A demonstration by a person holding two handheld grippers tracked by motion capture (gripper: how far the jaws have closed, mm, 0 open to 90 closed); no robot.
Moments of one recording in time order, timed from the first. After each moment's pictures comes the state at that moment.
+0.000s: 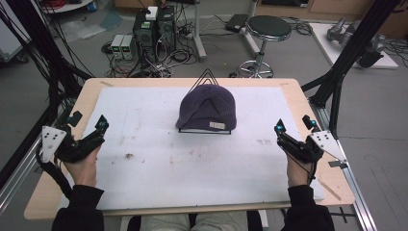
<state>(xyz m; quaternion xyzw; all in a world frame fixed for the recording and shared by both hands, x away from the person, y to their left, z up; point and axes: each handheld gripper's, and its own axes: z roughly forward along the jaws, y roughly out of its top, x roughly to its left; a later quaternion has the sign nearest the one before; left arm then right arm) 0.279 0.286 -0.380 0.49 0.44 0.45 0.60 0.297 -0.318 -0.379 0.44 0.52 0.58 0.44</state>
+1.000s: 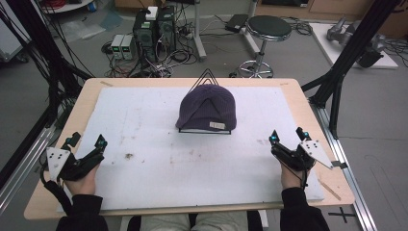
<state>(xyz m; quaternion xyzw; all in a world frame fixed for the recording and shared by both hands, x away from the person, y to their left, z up) 0.259 0.298 -0.431 0.49 0.48 0.46 0.56 0.297 -0.316 -0.423 0.47 0.54 0.54 0.44</state>
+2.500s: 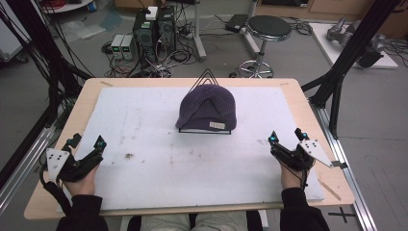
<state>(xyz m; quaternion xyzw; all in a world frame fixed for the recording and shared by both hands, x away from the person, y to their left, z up) 0.257 0.300 -0.436 0.50 0.48 0.45 0.57 0.299 -0.316 -0.425 0.48 0.55 0.54 0.42</state>
